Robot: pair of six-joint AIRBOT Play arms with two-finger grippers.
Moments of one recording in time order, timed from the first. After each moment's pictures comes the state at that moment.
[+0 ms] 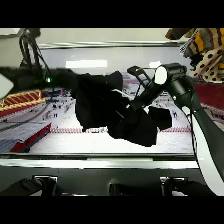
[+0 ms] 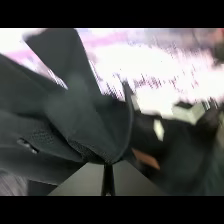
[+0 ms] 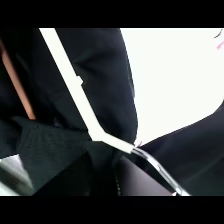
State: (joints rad) left arm -0.48 -1.11 1.48 1.34 -1.05 -1.72; right arm 0.36 -1.45 1.55 -1.43 1.42 1.34
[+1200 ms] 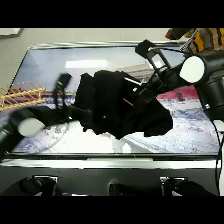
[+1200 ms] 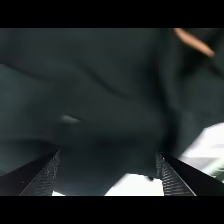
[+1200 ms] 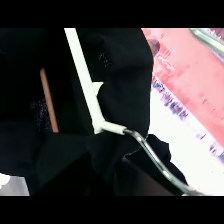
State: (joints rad) left arm -0.56 -0.98 1.07 1.32 -0.87 -1.69; right arm 0.36 -1.24 1.61 -1.47 1.39 1.11
